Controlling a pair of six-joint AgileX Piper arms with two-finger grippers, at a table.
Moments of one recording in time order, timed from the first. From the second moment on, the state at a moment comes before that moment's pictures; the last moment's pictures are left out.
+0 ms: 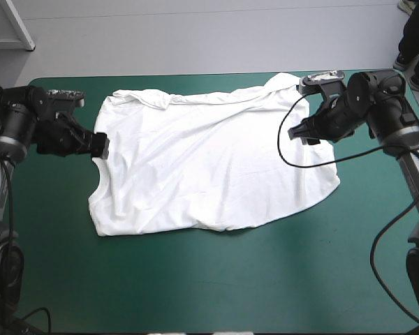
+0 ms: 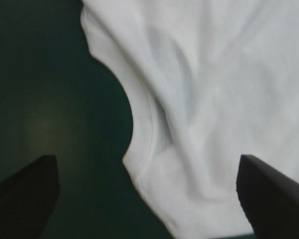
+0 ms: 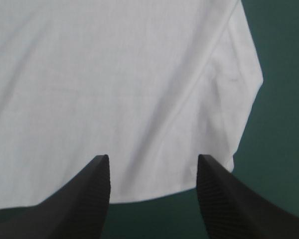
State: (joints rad) left arm 0.04 1.63 -1.55 -0.09 1.25 0.20; right arm 0.20 1.63 -1.68 0.10 1.22 -0.11
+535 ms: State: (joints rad) left arm 0.04 1.51 -1.01 -0.14 1.03 0.20; right arm 0.20 1.55 -1.58 0.10 1.22 -0.13
